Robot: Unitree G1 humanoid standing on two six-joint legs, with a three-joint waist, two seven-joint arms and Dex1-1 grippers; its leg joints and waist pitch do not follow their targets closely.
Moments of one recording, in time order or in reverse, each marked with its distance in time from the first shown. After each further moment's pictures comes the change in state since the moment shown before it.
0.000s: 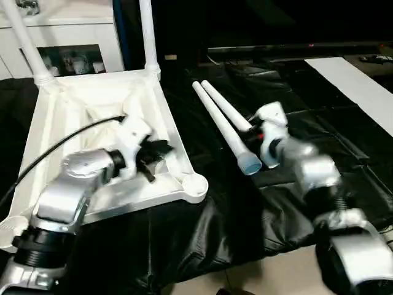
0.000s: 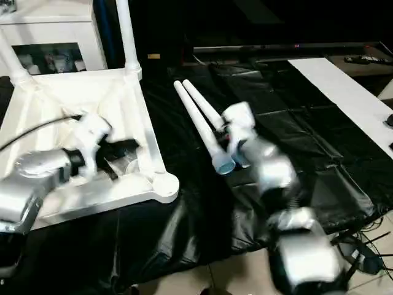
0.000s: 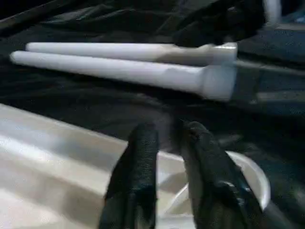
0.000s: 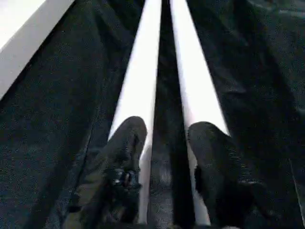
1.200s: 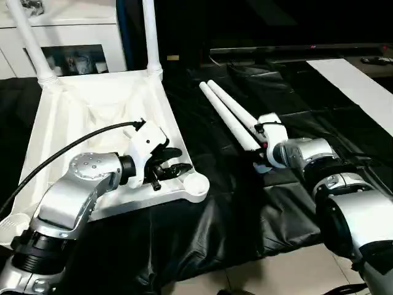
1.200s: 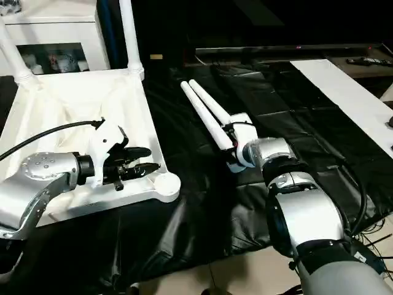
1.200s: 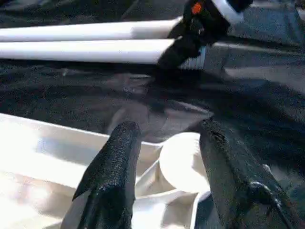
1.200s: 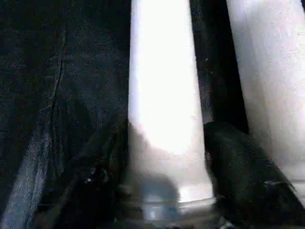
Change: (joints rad) left arm -0.001 0.085 -0.066 -0.089 -0.021 0.103 -0.057; right arm -0.266 -0.019 0.035 0.563 -0.078 0.069 0.076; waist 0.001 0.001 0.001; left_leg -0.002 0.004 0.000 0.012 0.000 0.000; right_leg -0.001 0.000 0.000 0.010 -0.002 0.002
